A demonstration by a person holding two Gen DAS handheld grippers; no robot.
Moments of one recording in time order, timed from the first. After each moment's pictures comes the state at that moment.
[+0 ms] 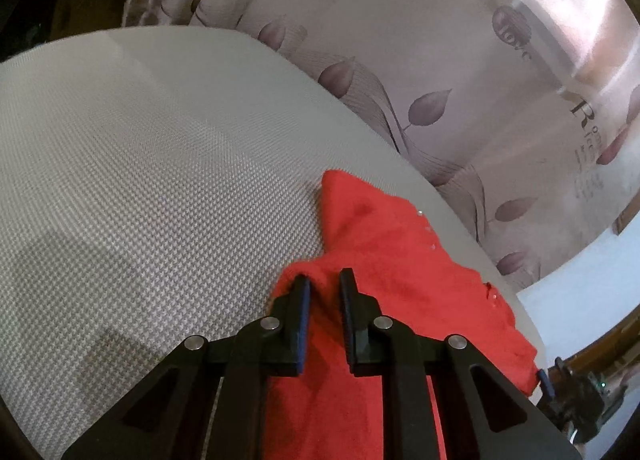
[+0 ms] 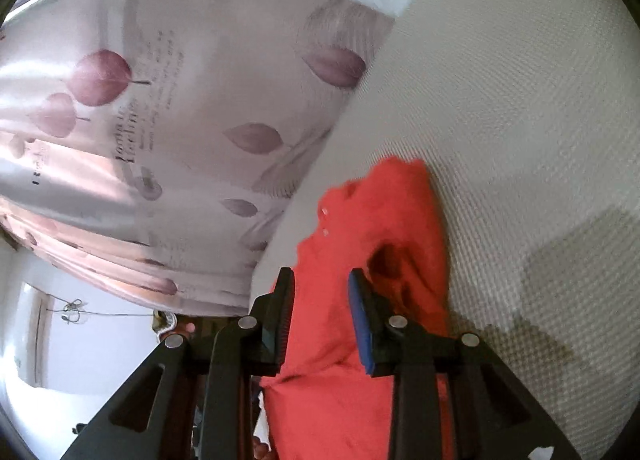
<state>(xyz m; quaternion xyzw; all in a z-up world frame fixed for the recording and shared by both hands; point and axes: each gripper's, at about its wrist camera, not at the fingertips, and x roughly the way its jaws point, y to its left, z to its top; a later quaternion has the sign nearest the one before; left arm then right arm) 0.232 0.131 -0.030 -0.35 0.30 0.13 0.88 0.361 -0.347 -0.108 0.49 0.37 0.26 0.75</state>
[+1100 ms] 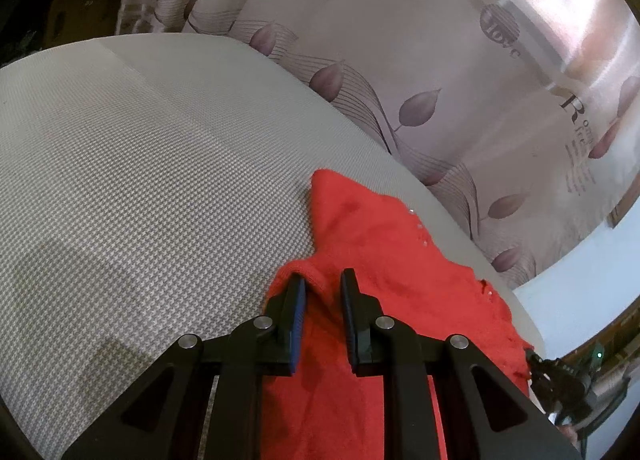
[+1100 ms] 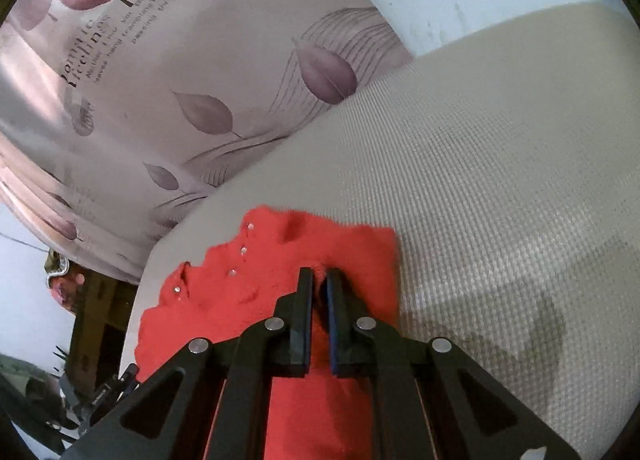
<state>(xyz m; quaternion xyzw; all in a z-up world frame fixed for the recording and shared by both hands) 0.226 0.124 -0.028 -0.34 0.29 0.12 0.89 0.404 -0.320 -0.105 0.28 0.40 0.19 0.85</state>
